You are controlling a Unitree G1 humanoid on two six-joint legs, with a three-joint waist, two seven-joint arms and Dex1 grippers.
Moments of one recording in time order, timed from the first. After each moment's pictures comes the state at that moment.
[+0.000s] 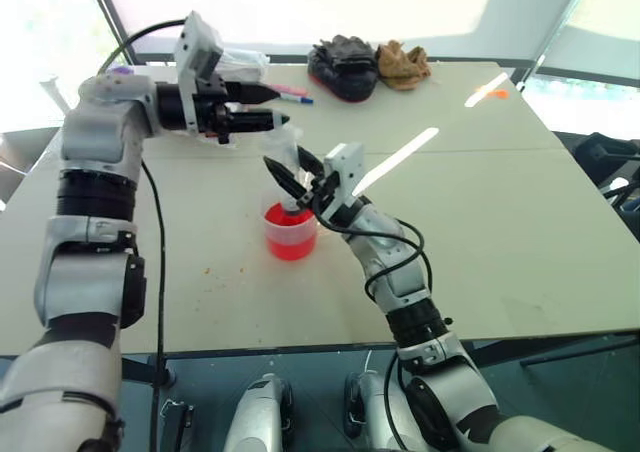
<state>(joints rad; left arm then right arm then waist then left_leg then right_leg) -1.18 0.59 0.00 0.61 -0.30 0.38 -1.31 -0.62 0.08 0.15 0.23 0.20 -0.05 0.54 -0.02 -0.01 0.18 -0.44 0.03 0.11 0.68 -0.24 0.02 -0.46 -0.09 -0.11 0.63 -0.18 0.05</state>
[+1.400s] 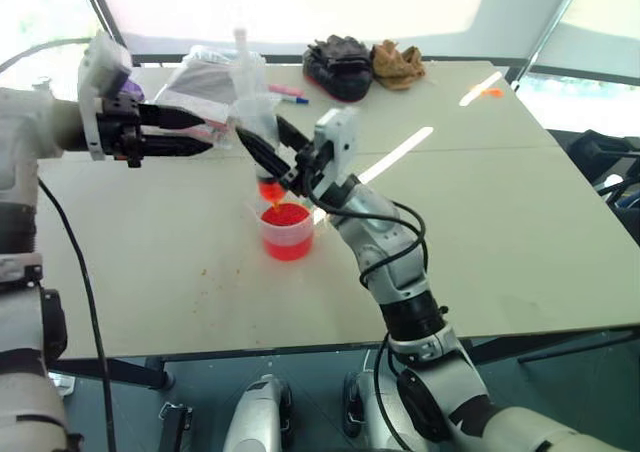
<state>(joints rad) -0.94 0.94 0.10 0.33 -0.38 0.61 -1.41 -0.71 0.13 0.15 0.04 0.30 0.13 0.50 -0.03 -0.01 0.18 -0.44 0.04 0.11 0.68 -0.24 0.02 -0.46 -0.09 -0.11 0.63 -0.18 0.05</state>
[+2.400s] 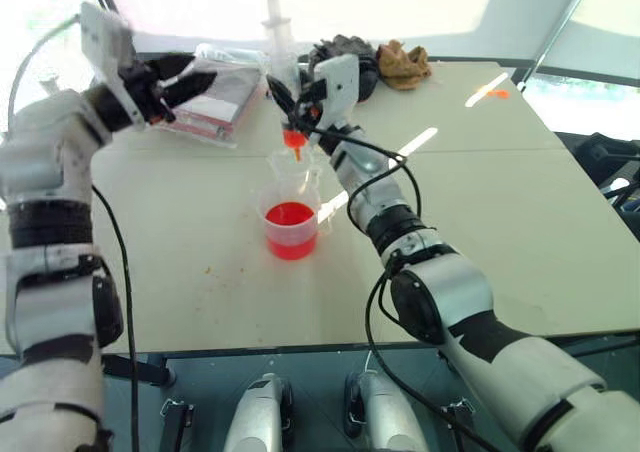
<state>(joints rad) -1.07 0.68 0.19 0.56 -0.35 0.31 -0.94 -1.26 0.07 -0.08 1.15 0.18 -0.41 0.44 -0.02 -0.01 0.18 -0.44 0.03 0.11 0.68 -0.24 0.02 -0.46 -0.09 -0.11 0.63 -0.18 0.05</state>
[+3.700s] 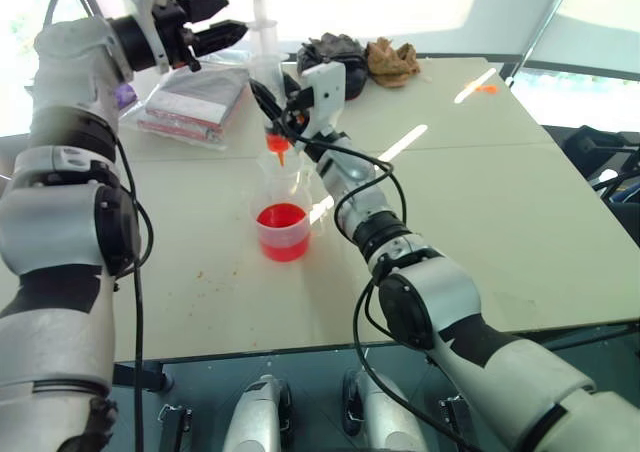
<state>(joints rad) -1.51 0.62 0.09 1.21 -0.13 -0.07 -1.12 -1.26 0.14 -0.12 1.16 0.17 -0.47 0.48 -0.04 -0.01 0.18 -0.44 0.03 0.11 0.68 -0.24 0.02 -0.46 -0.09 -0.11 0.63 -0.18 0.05</state>
